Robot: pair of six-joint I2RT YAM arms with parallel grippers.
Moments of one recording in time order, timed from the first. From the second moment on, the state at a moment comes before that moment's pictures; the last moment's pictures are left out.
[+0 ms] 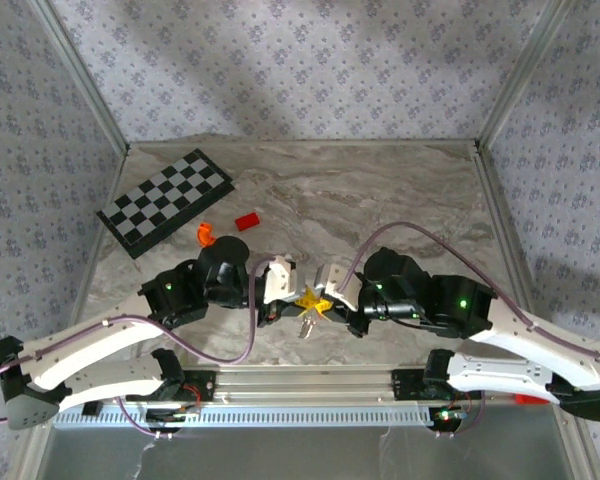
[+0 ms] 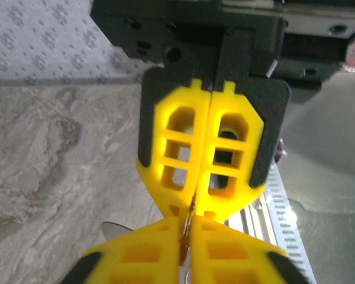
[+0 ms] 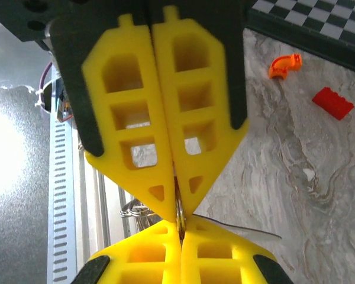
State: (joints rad) left arm -1.06 0.97 0.93 -0.37 0.49 0.22; right arm 1.17 0.90 1.07 -0.78 -0.13 -0.14
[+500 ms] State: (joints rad) left arm -1.06 0.92 0.83 -0.17 0.52 0.14; right arm 1.17 0.79 0.97 -0.66 -0.11 -0.12
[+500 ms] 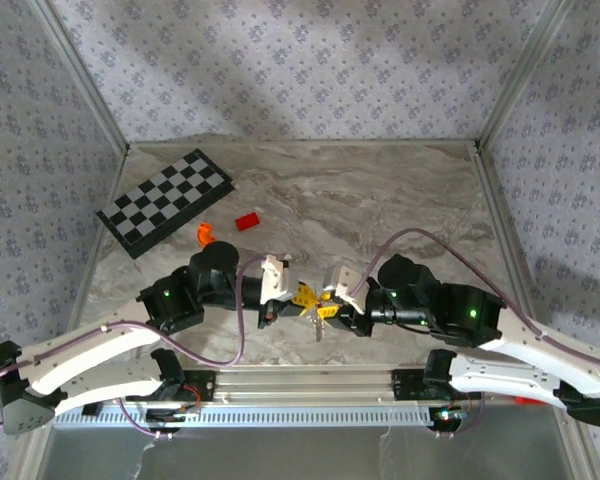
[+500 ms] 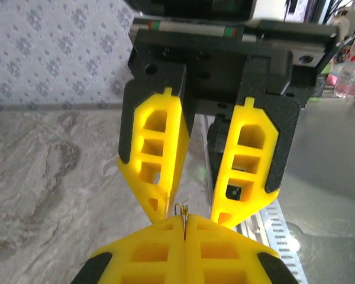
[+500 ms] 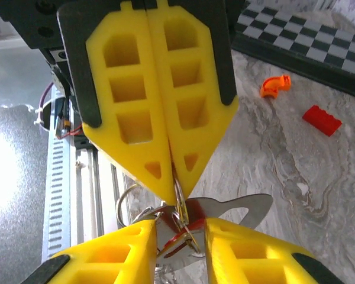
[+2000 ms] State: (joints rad) left arm -1.06 0.91 0.74 0.19 0.66 -0.02; right arm 1.17 0.62 0.82 -0.38 -0.22 -0.10
